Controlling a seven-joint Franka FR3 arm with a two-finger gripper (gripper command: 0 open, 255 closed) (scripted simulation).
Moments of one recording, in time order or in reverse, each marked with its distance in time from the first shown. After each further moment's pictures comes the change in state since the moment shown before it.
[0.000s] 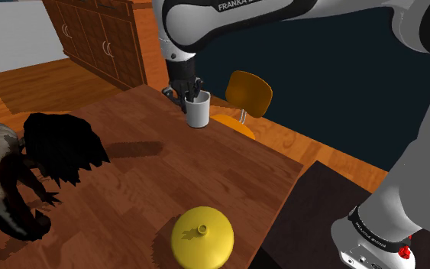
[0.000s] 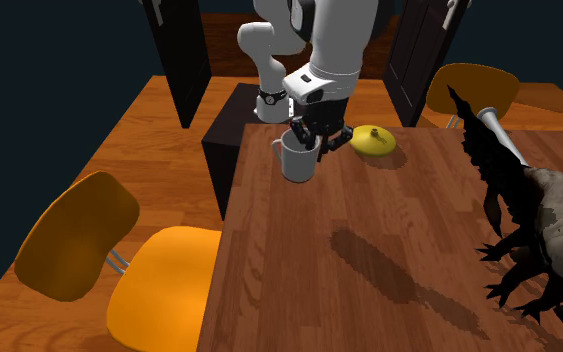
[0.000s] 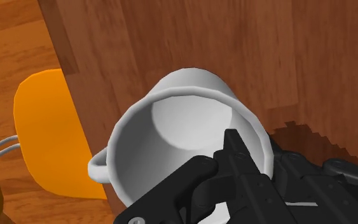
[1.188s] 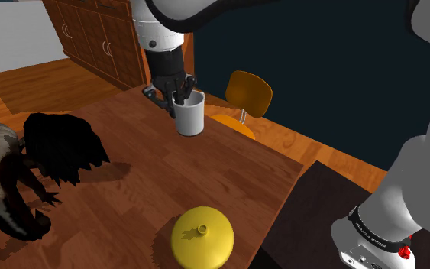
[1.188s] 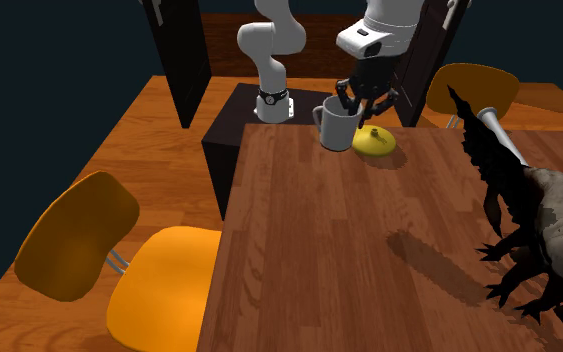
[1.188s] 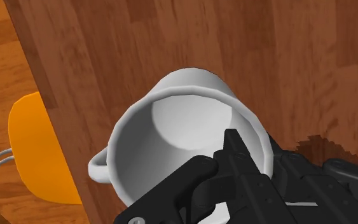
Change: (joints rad) arm 0.097 -0.082 0.070 0.027 0.023 -0.118 0.150
